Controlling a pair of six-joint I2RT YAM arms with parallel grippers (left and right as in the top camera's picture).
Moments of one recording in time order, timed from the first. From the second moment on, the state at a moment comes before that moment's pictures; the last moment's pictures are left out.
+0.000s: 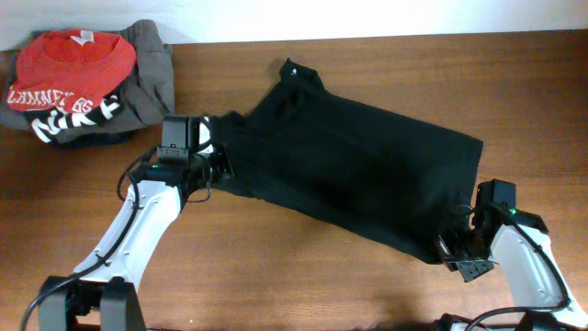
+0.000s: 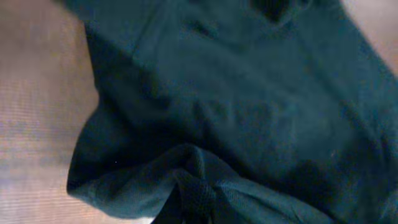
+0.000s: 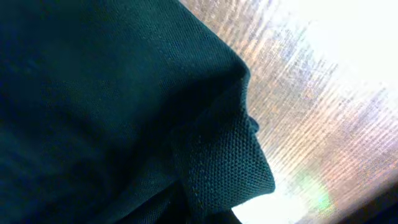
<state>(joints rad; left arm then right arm) -0.13 1.56 1.00 -0.41 0.25 -0.41 -0.33 1.31 0.64 -0.92 -0.10 0.84</state>
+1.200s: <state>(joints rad) -0.17 1.76 1.00 -0.07 0.17 -0.41 -0.32 1.31 0.81 -0.87 -0.10 0.84</state>
